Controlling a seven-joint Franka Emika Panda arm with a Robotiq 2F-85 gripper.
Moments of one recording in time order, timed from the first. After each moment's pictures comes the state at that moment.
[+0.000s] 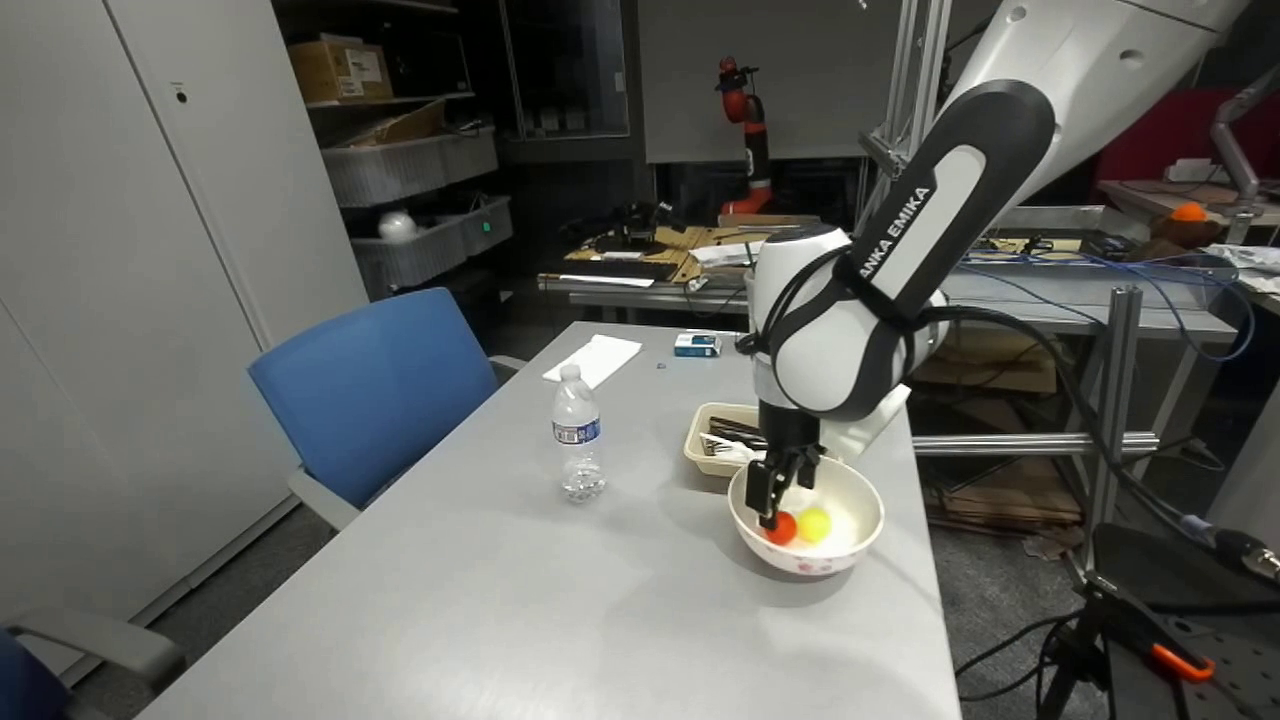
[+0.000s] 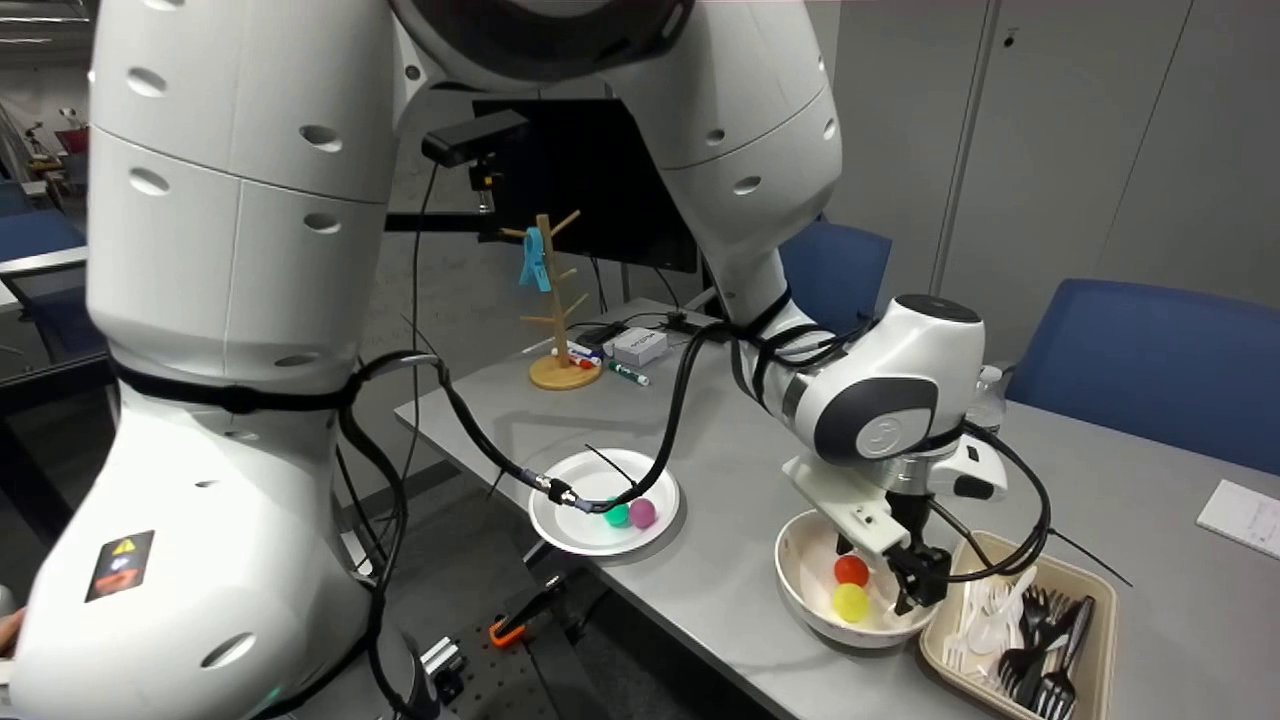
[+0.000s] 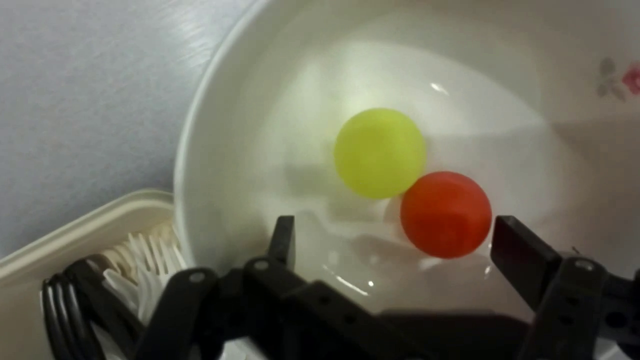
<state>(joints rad) -0.11 0.44 -0.07 -2.26 0.04 2.69 -0.06</state>
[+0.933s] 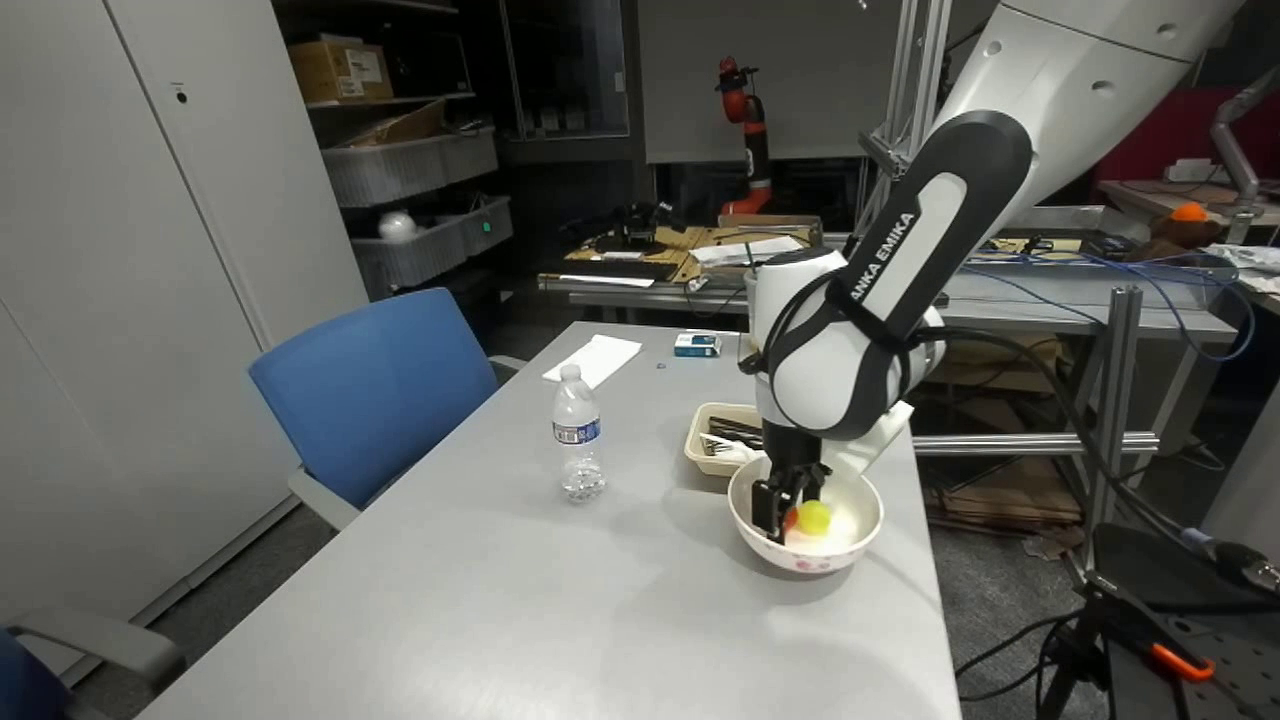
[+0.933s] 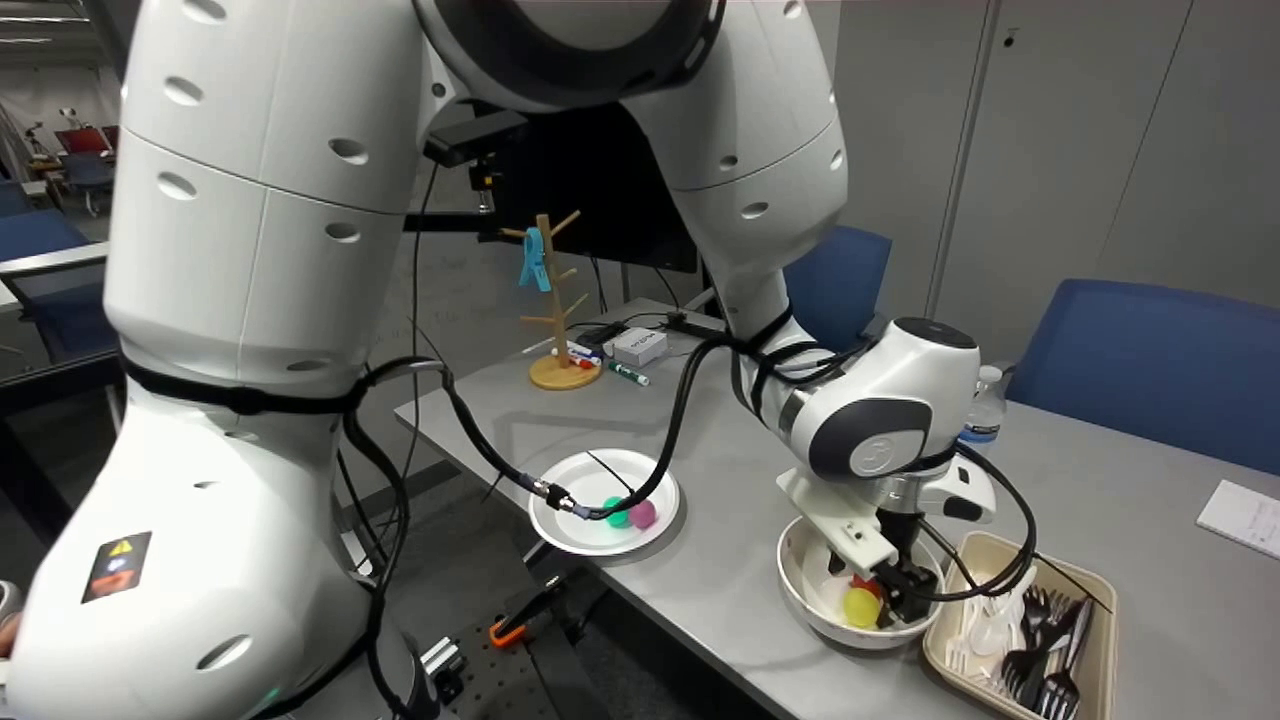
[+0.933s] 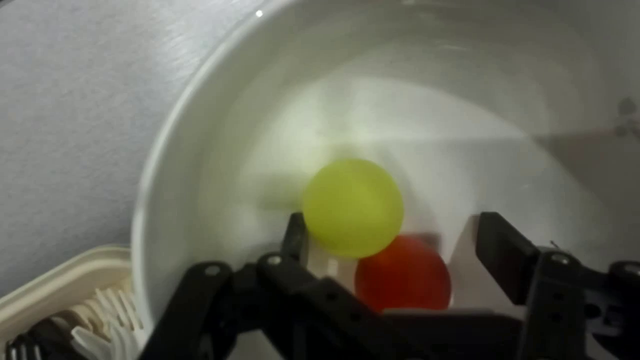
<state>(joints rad) -0.12 0.48 -0.06 -2.26 0.06 2.69 -0.05</state>
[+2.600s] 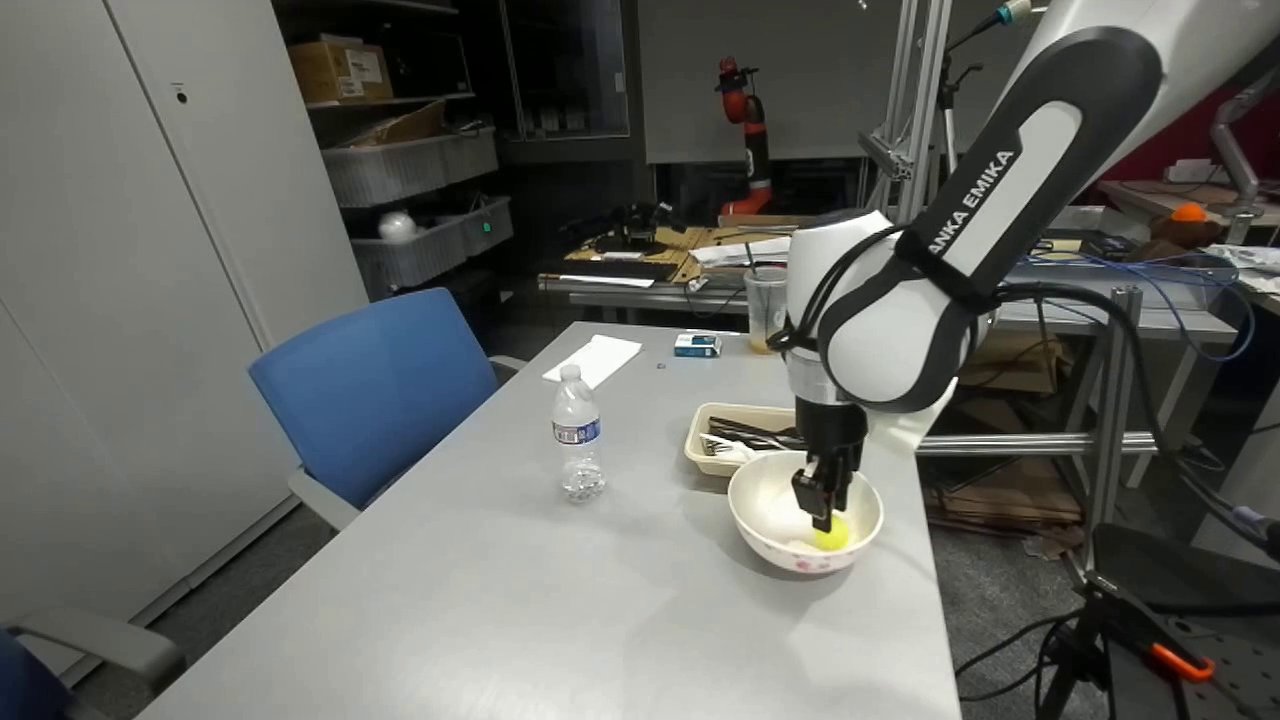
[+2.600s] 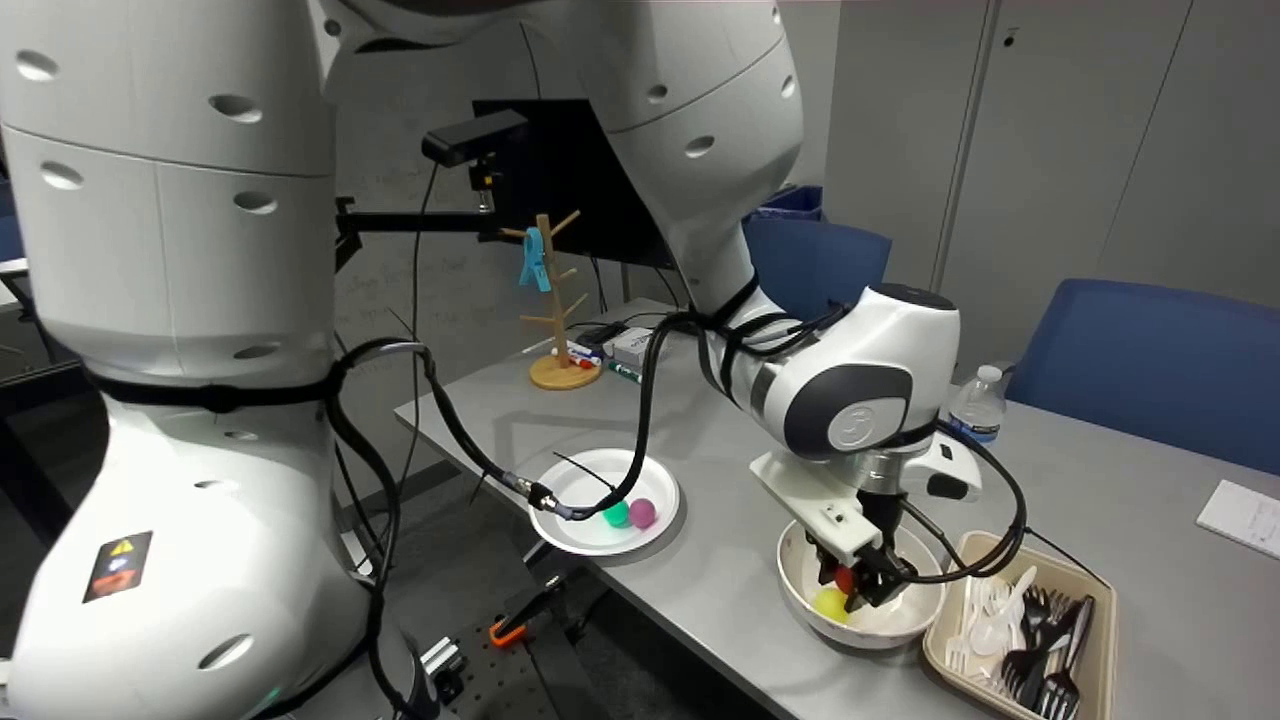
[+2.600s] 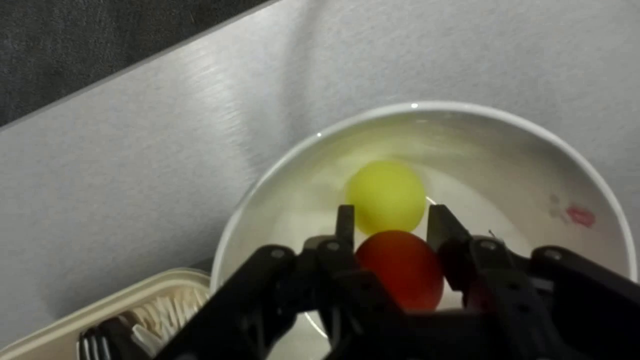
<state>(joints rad) -0.12 0.30 -0.08 -2.40 -0.01 2.65 -0.05</state>
